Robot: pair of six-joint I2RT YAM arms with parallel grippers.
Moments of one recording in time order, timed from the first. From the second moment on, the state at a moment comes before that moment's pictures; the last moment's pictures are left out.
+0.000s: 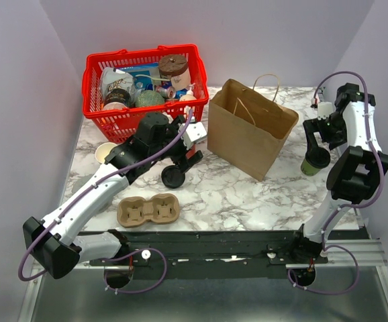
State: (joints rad) left arm -0.66 1.18 1.18 -0.46 0.33 0.39; right arm -0.31 1.88 1.77 -1.29 -0.12 -0.53
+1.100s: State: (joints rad) left arm -0.66 1.22 1.18 -0.46 0.33 0.39; right arm -0.31 1.89 1.75 -1.31 -0.10 -0.66
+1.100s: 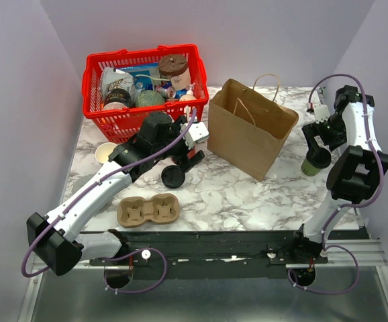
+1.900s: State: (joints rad) left arm -0.66 1.23 1.18 -0.46 0.35 0.39; right arm -0.18 1.73 1.61 -1.33 0.01 -1.45
